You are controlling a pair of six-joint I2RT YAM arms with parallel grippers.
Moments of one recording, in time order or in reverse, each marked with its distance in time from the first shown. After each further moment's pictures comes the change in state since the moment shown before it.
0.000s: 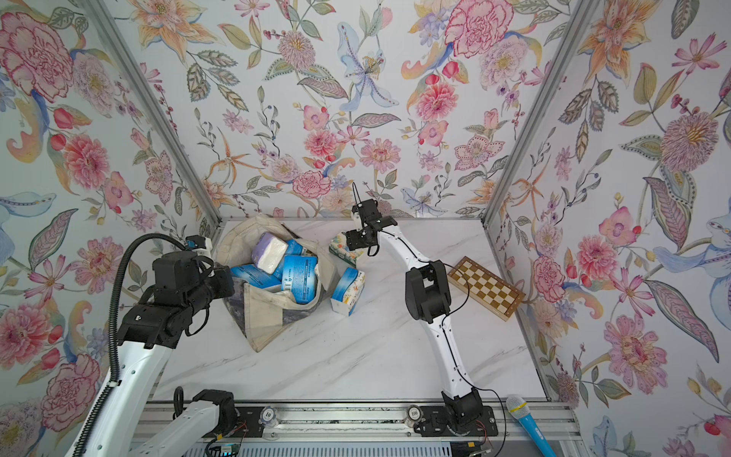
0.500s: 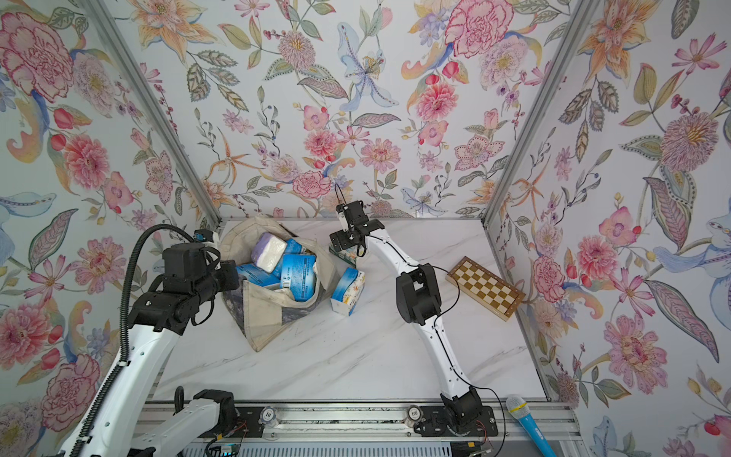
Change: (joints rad) left arm -0.001 0.088 0.029 0.027 0.007 0.018; right arm 0.067 0.079 0.107 0.081 0.108 -0.095
